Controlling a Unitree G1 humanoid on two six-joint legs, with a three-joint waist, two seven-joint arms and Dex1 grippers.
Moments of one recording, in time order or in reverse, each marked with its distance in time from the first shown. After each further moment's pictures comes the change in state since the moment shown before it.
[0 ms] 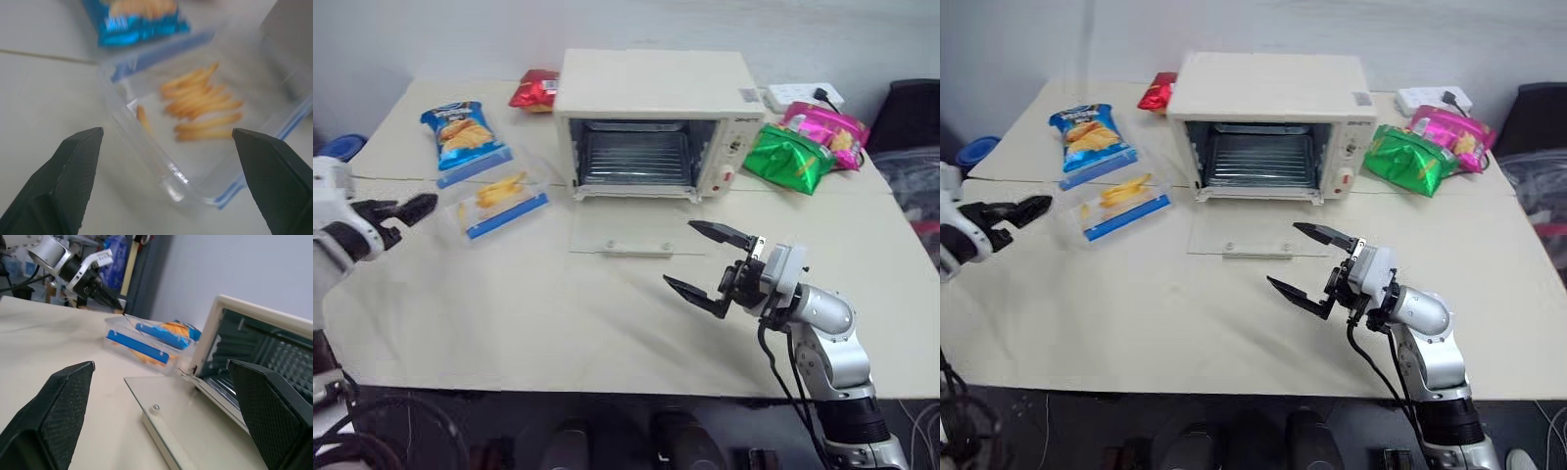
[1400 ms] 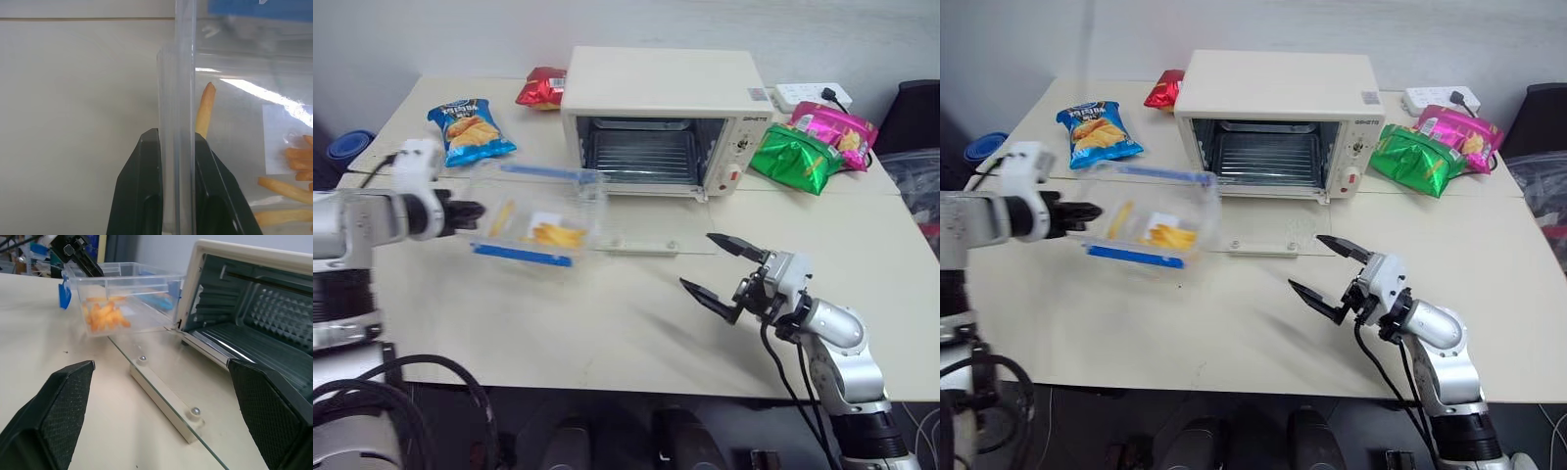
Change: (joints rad) left arm -0.285 -0.212 -0.143 -0.248 0.138 0.542 -0.088; right arm 0.104 -0.052 -0.043 0.033 -0.014 0.018 -0.084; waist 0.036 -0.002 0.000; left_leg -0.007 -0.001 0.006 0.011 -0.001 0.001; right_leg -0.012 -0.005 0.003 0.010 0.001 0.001
